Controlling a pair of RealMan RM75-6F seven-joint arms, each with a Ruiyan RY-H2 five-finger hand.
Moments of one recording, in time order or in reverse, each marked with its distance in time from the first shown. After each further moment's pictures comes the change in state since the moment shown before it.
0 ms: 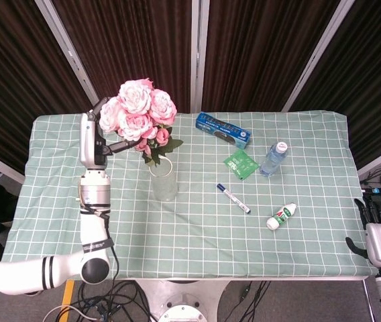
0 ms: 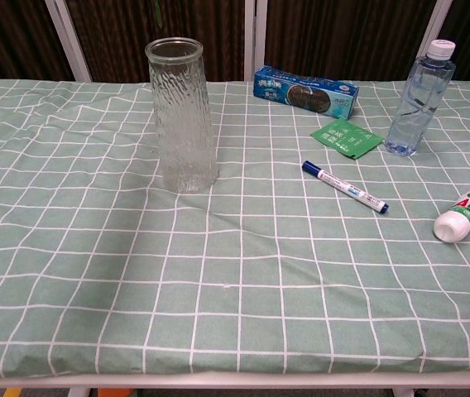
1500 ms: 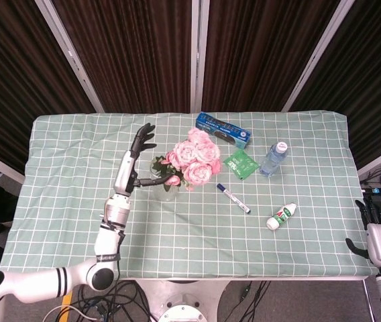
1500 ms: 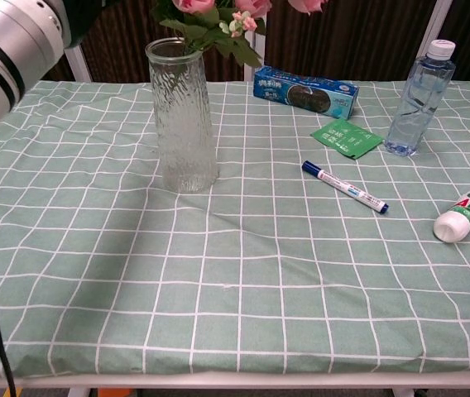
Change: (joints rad) left arm 0.096 -0.127 0.248 0.262 0.159 -0.215 -0.223; right arm 0.004 -0.006 0.002 0.022 0.022 -0.039 0.050
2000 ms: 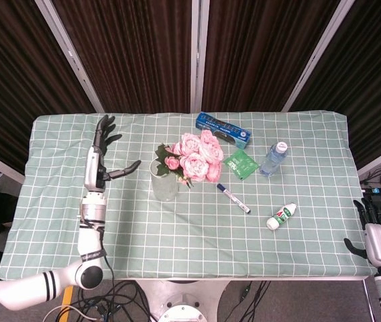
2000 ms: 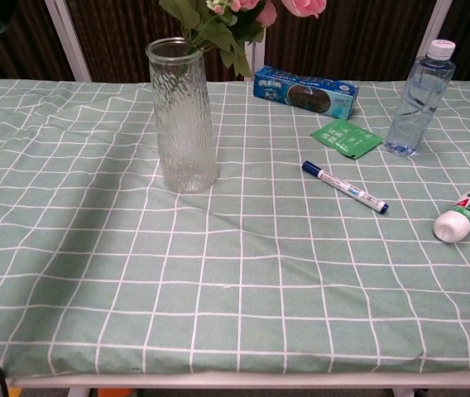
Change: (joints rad) left arm 0.108 0.030 -0.048 0.013 0.011 0.097 -0.070; right arm 0.003 0.001 0.000 -0.010 -0.002 -0.001 -0.010
